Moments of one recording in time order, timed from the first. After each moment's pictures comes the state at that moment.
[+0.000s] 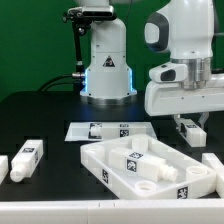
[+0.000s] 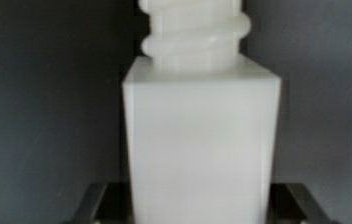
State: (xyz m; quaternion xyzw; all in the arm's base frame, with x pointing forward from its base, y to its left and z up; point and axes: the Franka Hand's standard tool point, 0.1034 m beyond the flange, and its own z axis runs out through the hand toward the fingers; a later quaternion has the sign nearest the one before) arm 0.361 0.167 0.010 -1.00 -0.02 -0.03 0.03
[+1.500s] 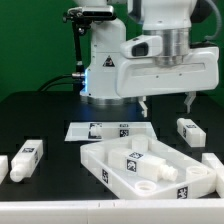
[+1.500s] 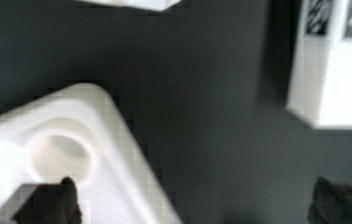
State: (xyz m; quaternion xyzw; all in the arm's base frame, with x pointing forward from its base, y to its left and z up) arm 0.428 0.084 0.070 -1.00 0.05 -0.01 0.03
